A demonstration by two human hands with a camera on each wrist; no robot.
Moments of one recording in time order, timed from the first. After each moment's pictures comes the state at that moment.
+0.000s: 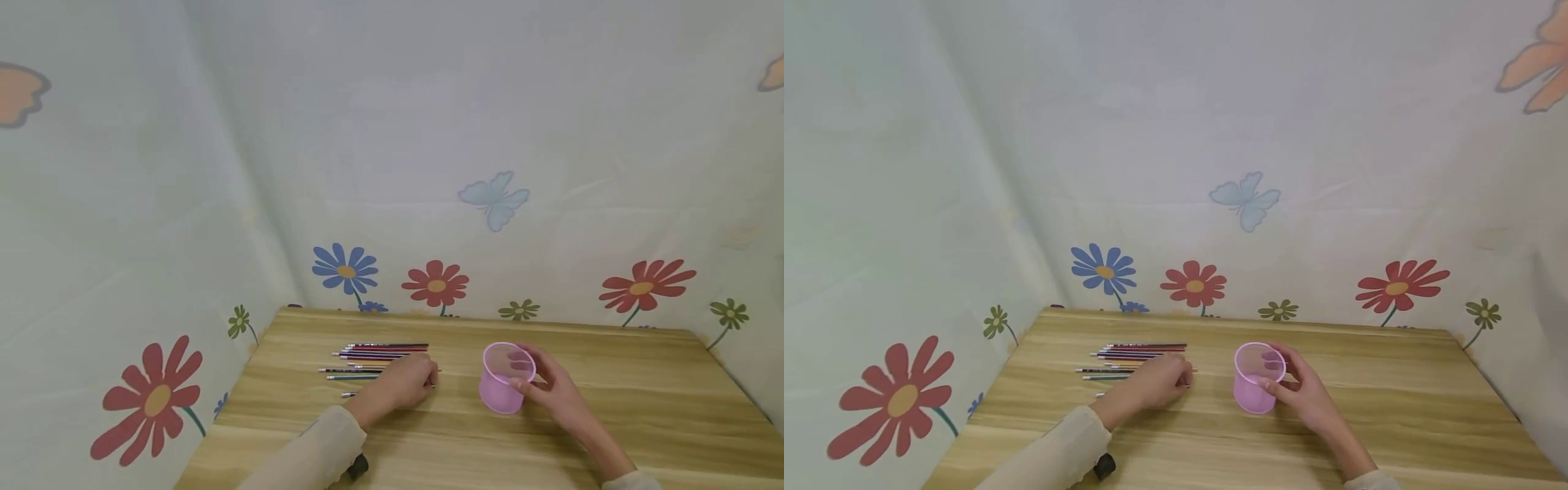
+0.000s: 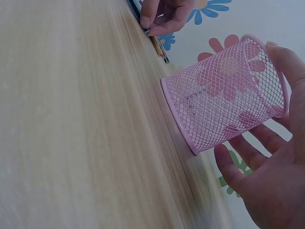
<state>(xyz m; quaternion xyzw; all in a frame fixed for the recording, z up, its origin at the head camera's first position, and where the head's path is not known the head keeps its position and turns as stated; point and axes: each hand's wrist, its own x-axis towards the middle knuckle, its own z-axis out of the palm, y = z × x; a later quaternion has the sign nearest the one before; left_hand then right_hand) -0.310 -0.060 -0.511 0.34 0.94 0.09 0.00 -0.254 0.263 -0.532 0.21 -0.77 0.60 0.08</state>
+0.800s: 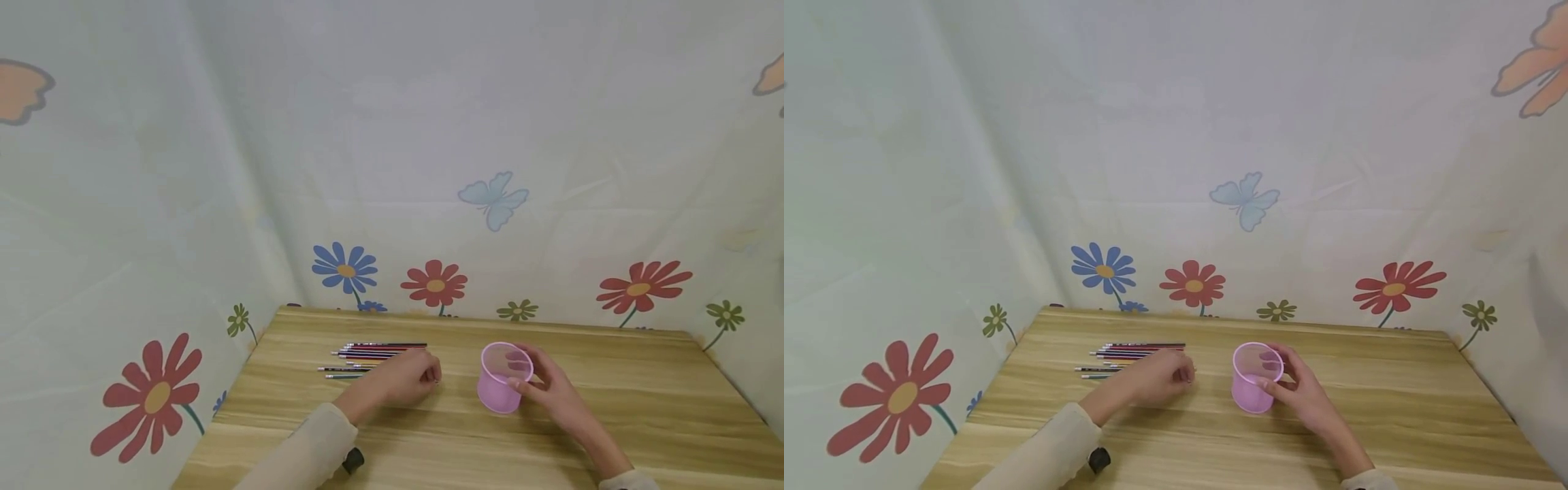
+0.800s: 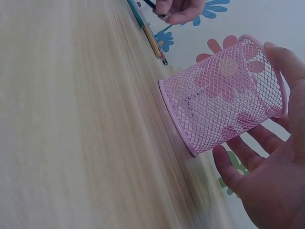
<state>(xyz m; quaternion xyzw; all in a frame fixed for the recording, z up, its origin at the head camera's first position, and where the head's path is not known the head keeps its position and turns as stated) -0.305 -0.068 -0.486 0.37 0.91 0.18 0.06 -0.250 0.263 -0.526 0.20 -0.77 0.60 0.06</state>
